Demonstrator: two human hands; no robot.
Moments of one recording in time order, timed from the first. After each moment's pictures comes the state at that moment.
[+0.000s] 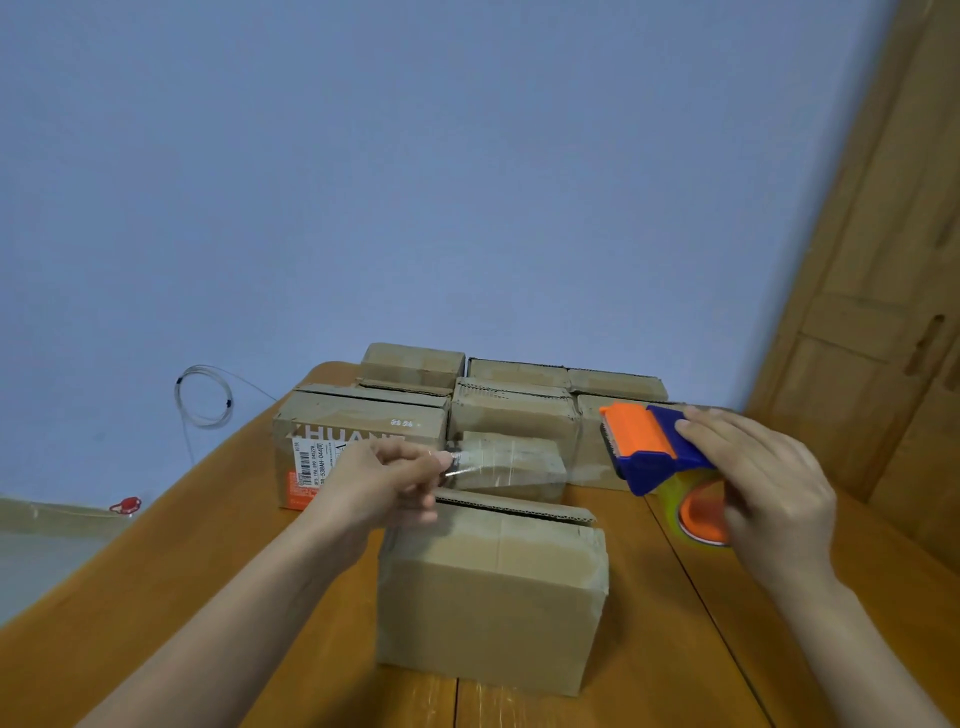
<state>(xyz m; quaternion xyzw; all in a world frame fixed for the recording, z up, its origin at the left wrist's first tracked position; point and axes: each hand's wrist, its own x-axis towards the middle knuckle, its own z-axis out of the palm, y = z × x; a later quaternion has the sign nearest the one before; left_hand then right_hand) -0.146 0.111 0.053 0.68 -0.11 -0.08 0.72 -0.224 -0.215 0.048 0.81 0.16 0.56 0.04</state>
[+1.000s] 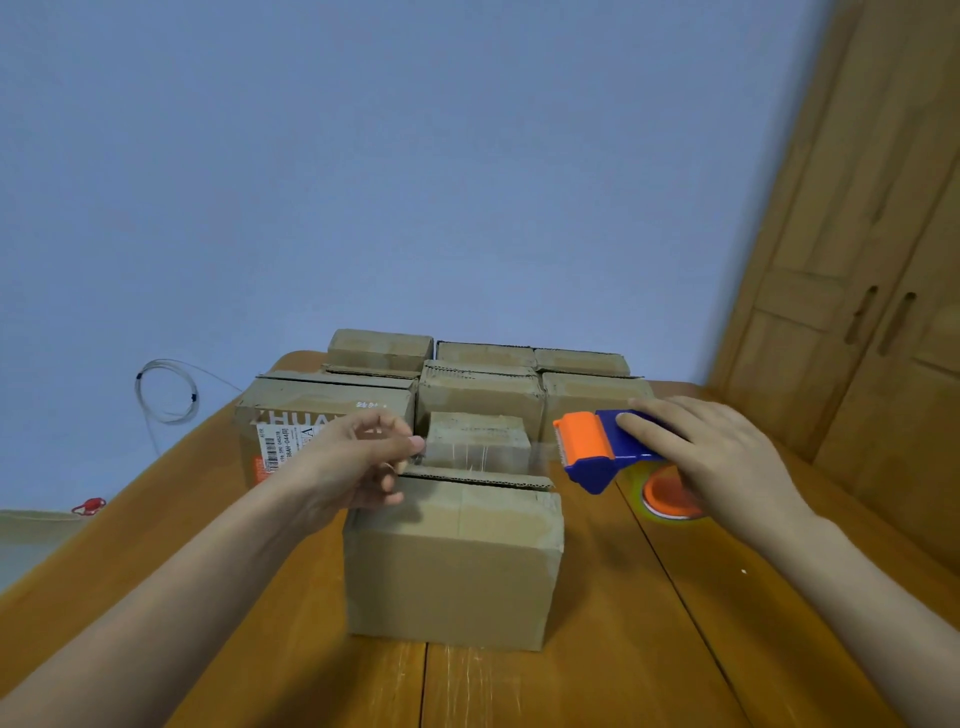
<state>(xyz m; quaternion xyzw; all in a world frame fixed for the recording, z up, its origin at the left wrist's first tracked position) -0.144 0.105 0.058 0.69 -0.12 -0.15 0.70 -0.240 -0.230 0.065 0.88 0.19 0.39 0.19</state>
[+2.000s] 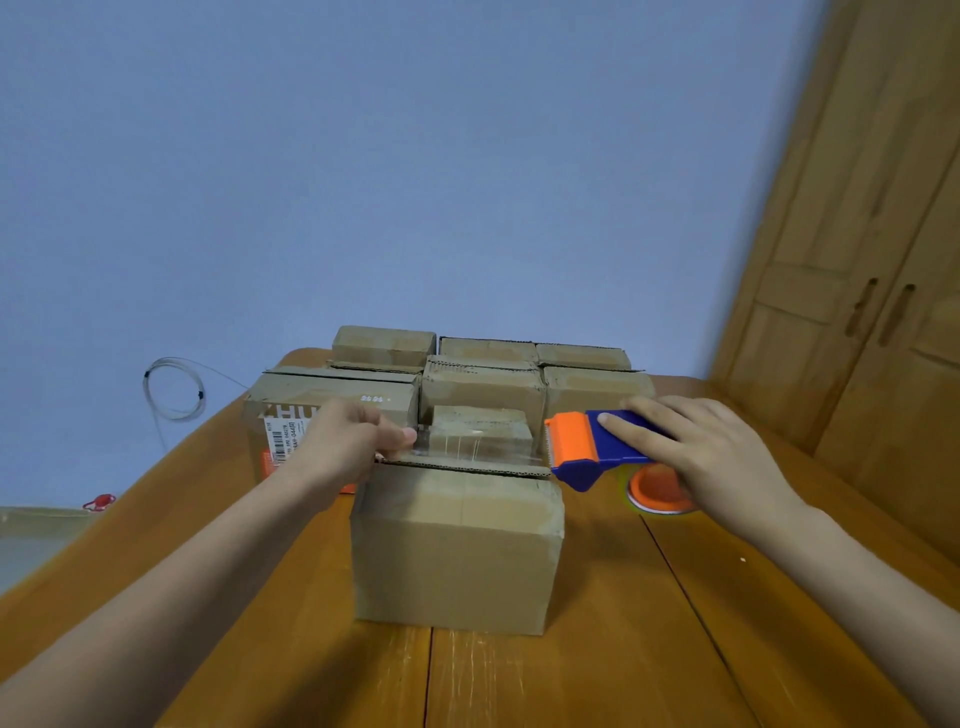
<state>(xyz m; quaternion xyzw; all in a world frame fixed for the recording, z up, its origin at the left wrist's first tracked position) -0.141 0.106 0.059 0.79 -0.12 -0.02 0.60 -0.241 -0.232 0.059 0.88 0.21 0.38 0.21</state>
